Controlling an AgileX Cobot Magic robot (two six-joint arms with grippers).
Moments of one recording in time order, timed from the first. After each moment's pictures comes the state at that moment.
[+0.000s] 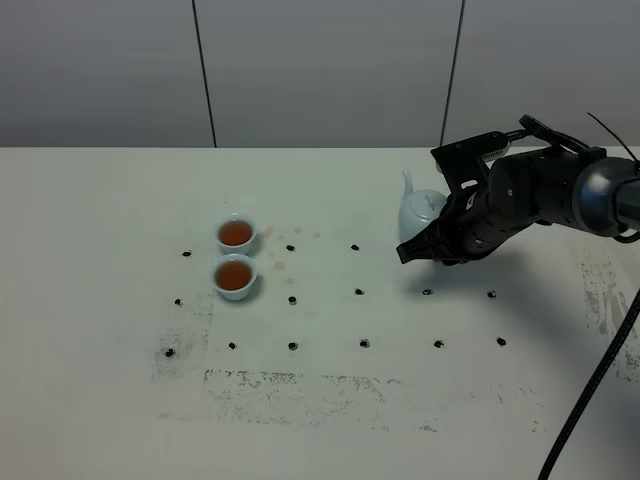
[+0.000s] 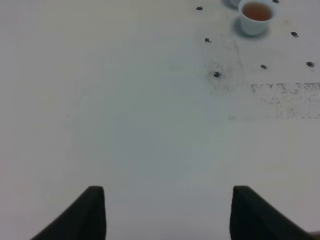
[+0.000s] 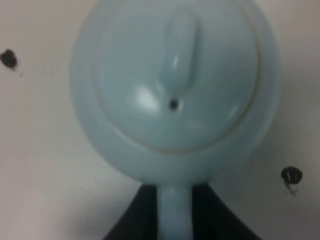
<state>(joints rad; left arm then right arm) 0.01 0.00 -0.46 -0.12 1.07 0.12 0.31 2.12 -1.44 0.01 0.49 -0.06</state>
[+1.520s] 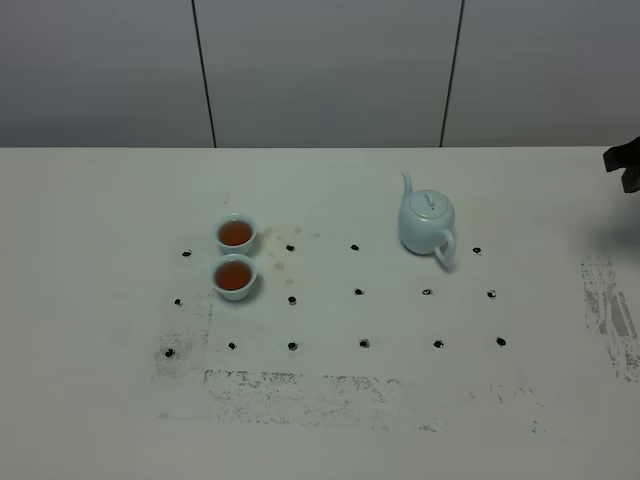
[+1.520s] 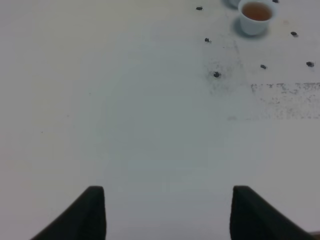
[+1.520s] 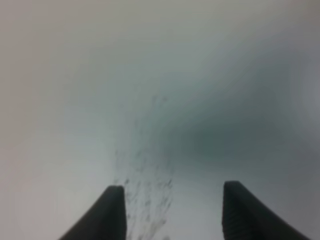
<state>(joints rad) 0.01 0.00 -0.46 -0.12 1.07 0.12 -0.16 2.01 -1.65 0.12 0.88 -0.29</state>
